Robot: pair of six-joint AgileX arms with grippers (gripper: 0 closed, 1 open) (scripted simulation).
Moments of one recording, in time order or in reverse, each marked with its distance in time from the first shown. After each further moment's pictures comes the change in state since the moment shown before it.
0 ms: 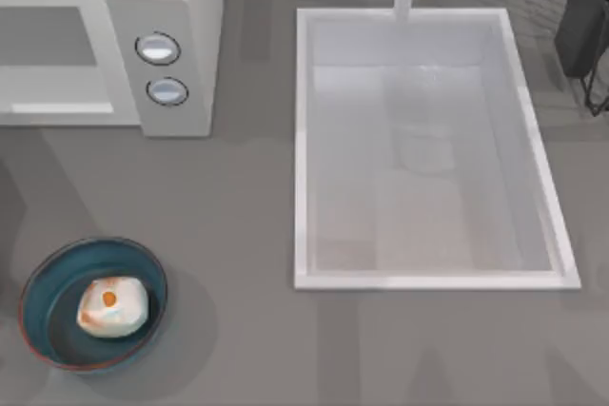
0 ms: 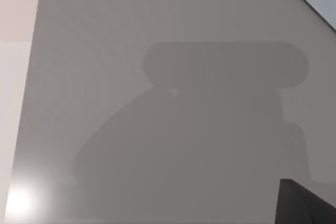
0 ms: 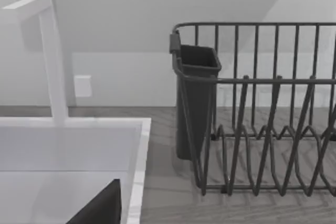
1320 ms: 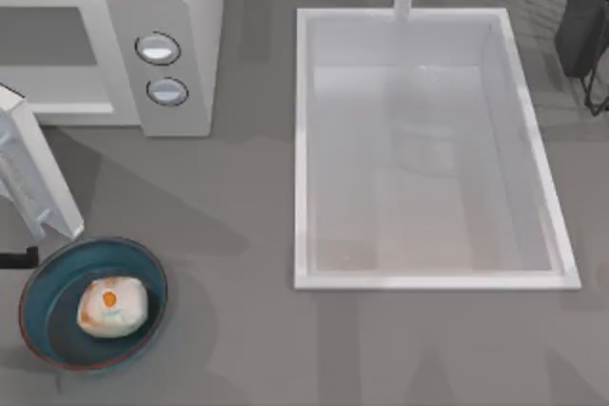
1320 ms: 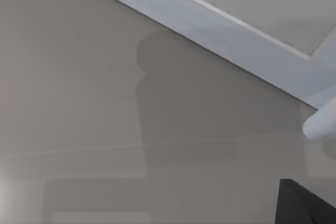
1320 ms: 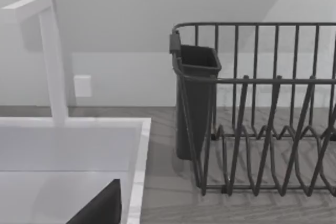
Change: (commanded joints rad) left arm -0.663 -0.394 -0.308 0.094 -0.410 -0.539; right arm 0.000 0.000 0.000 0.000 0.000 0.000
